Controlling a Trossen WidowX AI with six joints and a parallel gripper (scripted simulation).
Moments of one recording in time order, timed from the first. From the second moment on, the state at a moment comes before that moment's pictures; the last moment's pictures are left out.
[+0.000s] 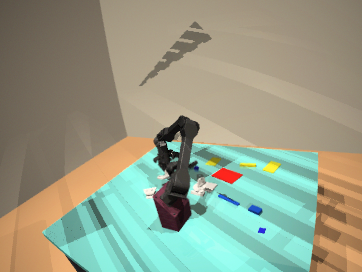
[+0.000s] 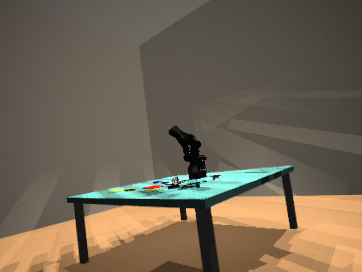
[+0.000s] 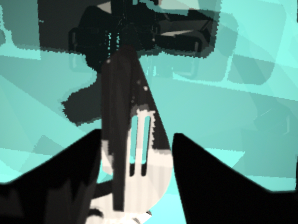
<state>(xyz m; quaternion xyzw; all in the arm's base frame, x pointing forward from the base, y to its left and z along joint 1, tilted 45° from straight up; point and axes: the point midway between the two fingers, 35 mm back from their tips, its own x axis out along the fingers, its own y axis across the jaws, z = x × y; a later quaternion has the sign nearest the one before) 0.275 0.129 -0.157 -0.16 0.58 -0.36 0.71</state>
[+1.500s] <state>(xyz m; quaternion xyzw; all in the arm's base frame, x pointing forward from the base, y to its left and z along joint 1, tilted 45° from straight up) 0.314 0.058 -0.062 -0.21 0.61 -0.30 0.70</state>
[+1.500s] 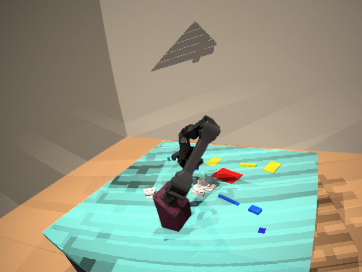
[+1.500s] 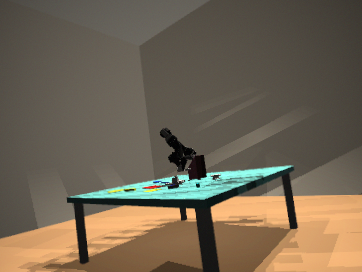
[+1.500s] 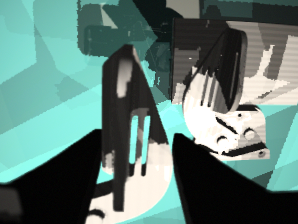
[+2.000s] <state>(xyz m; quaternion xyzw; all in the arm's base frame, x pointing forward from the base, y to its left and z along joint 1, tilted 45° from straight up) 0.316 0.022 -0.028 -0.24 0.62 -0.28 0.69</state>
